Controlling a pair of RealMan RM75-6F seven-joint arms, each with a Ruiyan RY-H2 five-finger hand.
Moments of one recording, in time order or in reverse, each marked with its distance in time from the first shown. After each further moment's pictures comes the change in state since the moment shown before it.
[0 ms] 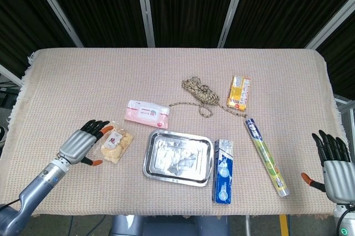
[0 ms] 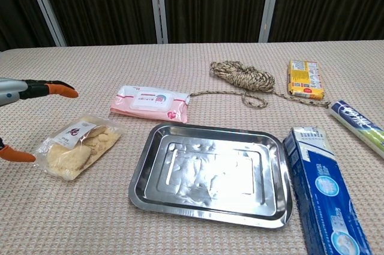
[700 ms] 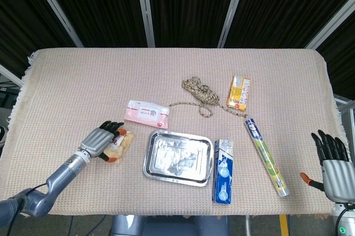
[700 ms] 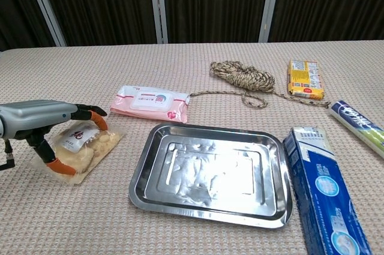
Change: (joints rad) left arm -0.133 -0.186 -0.026 0.158 -0.184 -0.191 0.064; right arm 0.003 -0.009 0.005 -0.006 0.018 -0.017 -0.005
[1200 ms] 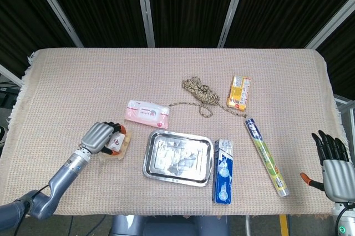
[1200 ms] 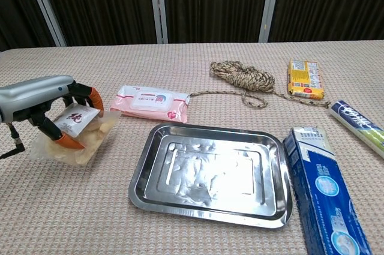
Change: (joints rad) left arm 0.044 -0.052 0.007 0.063 0.172 0.271 -0.229; right arm 0.000 0.003 0.003 -0.007 0.016 -0.013 0.001
